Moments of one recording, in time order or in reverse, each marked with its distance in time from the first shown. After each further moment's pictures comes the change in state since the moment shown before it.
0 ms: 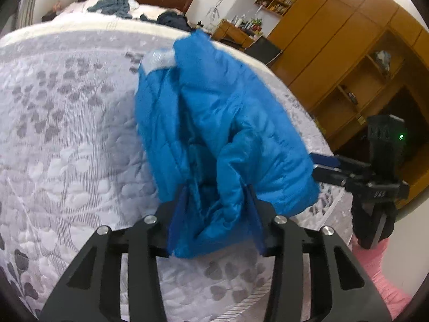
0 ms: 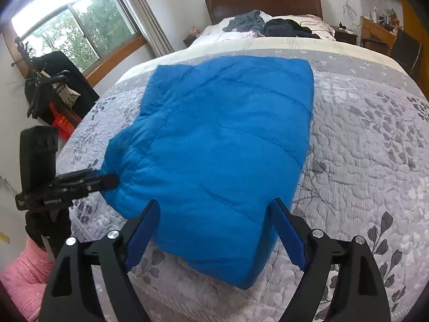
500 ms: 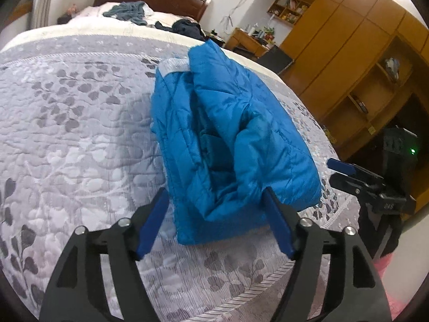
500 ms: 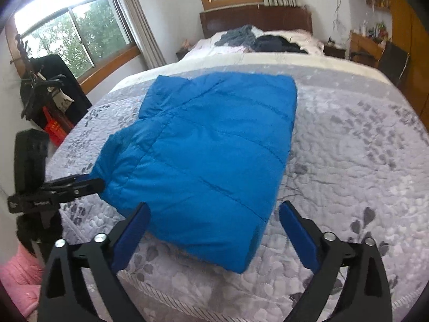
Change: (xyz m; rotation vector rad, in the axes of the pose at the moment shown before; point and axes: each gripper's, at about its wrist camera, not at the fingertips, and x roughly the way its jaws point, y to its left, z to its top) left arm -0.030 -0.016 -0.016 -0.022 -0.071 0.092; right arm -0.031 0.011 -0.018 -0.020 -0.097 -0.089
